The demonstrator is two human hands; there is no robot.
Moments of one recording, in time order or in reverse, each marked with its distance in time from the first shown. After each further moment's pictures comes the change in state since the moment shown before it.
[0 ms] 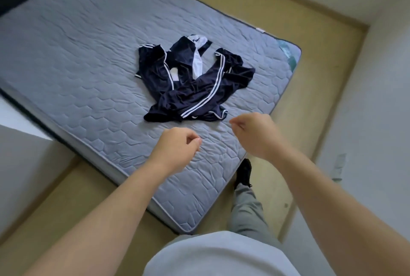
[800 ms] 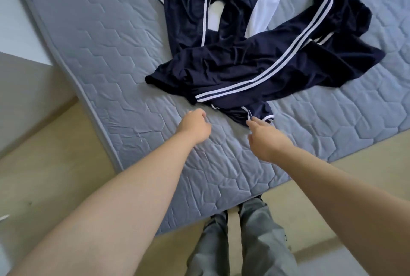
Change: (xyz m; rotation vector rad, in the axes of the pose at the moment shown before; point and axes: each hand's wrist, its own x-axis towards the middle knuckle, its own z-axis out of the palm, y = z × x) left_hand 0.385 -0.152 0.186 0.072 -0.078 -0.829; right_hand 0.417 0.221 0.211 -0.340 -0.809 -0.216
